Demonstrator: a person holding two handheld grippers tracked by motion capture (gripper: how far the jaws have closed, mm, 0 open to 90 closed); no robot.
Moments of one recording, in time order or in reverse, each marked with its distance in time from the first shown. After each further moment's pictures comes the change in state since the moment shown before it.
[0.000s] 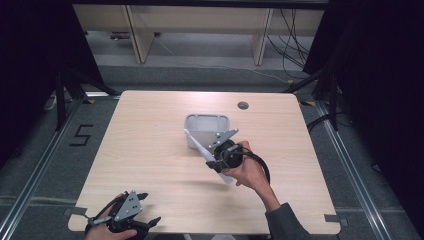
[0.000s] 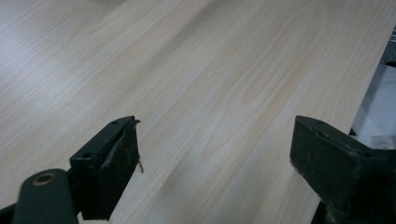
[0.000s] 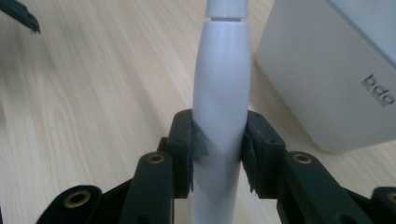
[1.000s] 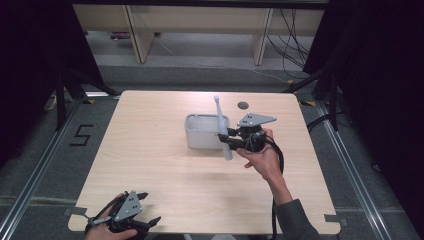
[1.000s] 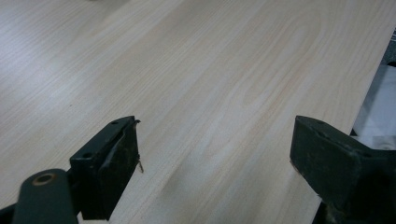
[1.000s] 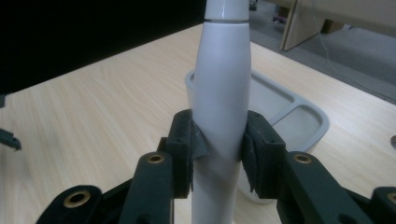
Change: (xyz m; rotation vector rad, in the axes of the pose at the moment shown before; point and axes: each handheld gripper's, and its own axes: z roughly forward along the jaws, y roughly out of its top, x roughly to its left) left arm -0.001 0.001 0.000 -0.008 -0.002 -0.004; right arm -0.045 -0.009 -0.044 -0.392 -0.076 0.167
